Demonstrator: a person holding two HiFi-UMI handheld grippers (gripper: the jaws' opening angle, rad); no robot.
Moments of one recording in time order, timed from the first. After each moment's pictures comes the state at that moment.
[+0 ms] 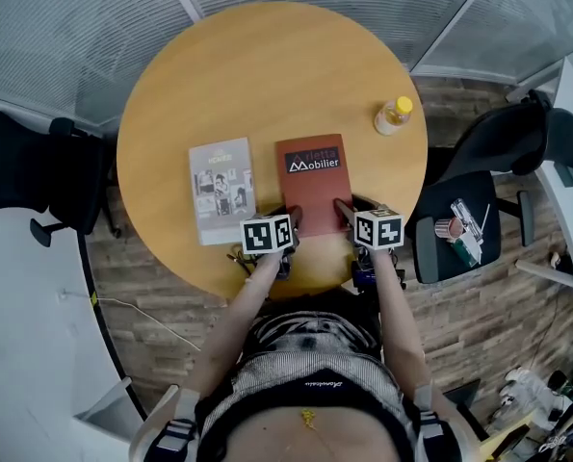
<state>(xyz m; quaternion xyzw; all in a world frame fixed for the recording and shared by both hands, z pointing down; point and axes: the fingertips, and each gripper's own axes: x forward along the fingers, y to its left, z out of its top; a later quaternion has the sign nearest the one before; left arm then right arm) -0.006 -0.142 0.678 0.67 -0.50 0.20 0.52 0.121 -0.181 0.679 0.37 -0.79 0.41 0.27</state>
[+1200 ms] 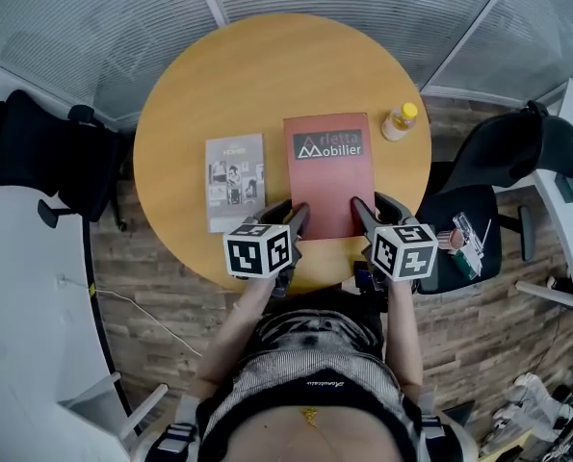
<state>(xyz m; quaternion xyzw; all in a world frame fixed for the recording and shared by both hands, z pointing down) 0.004 -0.124 0.514 0.74 -0.51 0.13 0.43 0.131 -0.162 0.508 0.40 -0.83 0.30 0.22</state>
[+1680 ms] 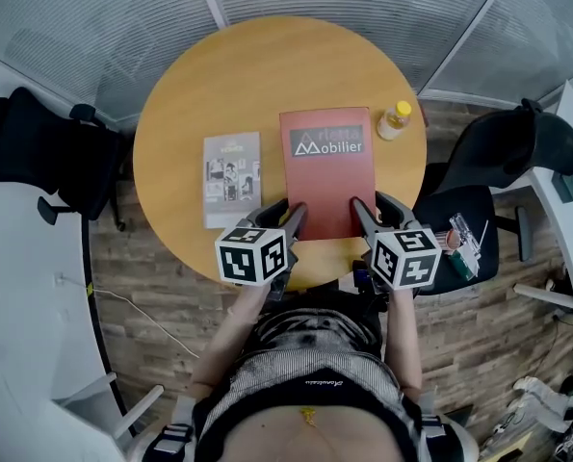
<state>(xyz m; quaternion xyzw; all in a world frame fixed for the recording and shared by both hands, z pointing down) 0.009 -0.109 0.483 0.75 -0.52 0.12 0.40 0.135 -0.146 0.473 0.40 -0.85 0.27 0.21</state>
